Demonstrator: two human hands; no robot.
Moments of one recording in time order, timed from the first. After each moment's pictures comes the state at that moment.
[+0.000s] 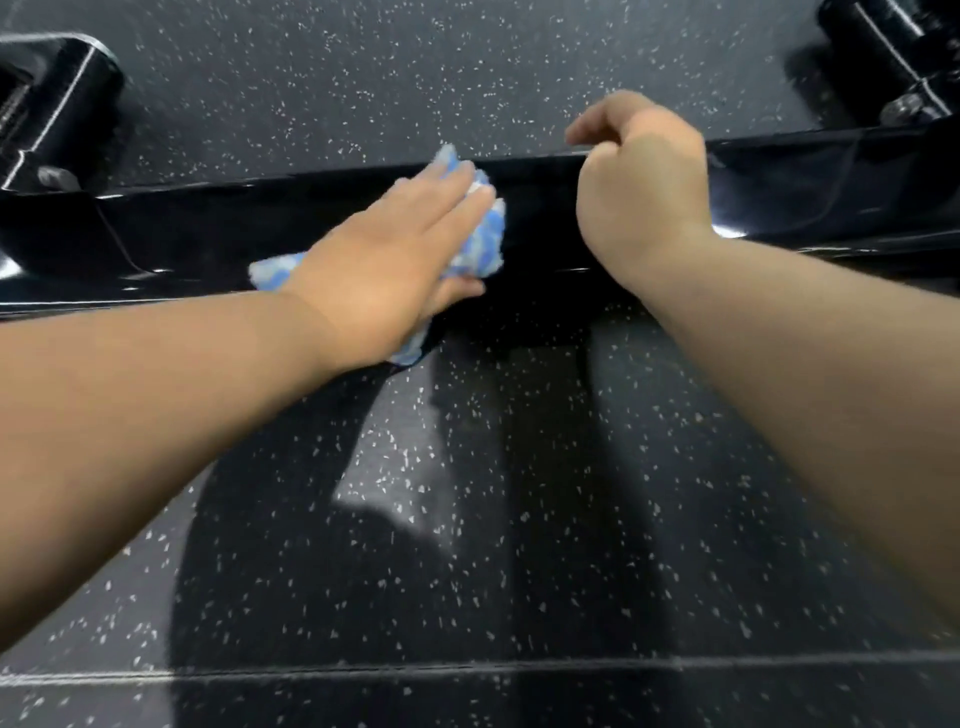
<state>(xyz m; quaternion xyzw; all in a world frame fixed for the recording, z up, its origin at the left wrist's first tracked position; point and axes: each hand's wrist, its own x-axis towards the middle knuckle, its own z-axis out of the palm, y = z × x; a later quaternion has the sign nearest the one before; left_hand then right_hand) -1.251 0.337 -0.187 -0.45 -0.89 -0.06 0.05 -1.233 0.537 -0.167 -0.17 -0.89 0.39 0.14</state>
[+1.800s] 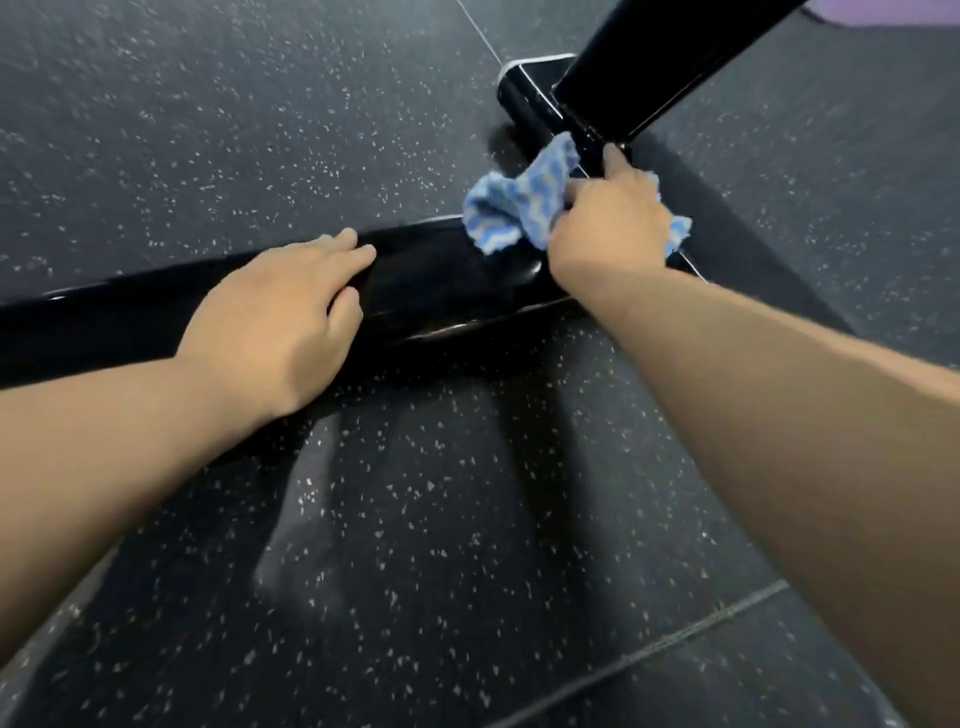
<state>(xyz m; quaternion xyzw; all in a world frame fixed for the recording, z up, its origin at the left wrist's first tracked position) -1.246 0.489 -0.178 -0.34 -0.93 -0.13 -0.01 -1.194 0.730 -0.164 -0.31 -0.95 0.04 0.08</state>
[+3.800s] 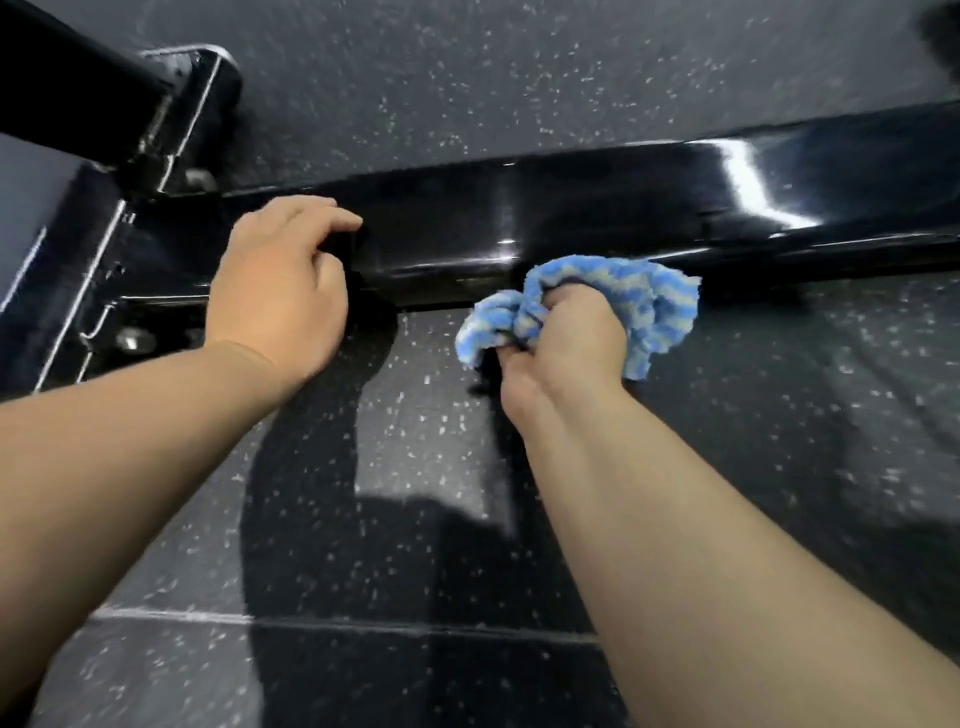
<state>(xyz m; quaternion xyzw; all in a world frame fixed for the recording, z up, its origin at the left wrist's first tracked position) -1.240 0.216 -0.175 -0.11 -0.98 -0.16 0.09 -1.189 0.391 -0.186 -0.41 -0.19 0.89 0.00</state>
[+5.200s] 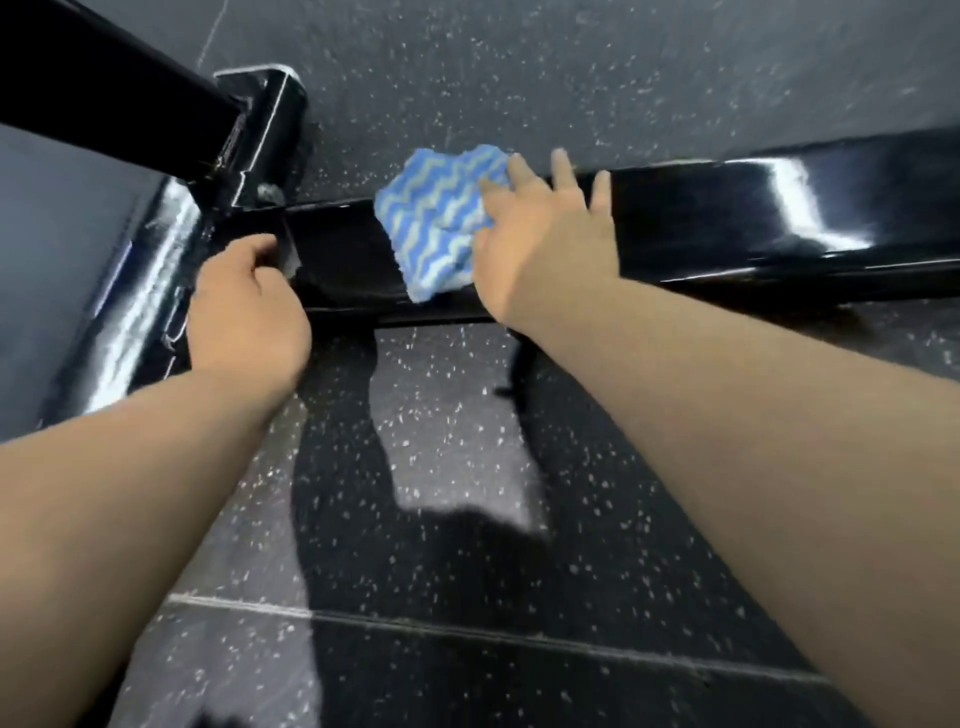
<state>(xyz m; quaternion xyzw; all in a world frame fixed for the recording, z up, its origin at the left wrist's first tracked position) -1.239 0.169 -0.165 0.18 -0.95 -0.25 0.08 -1.253 0.372 -0.170 0.01 -0.99 0.14 -0.03</state>
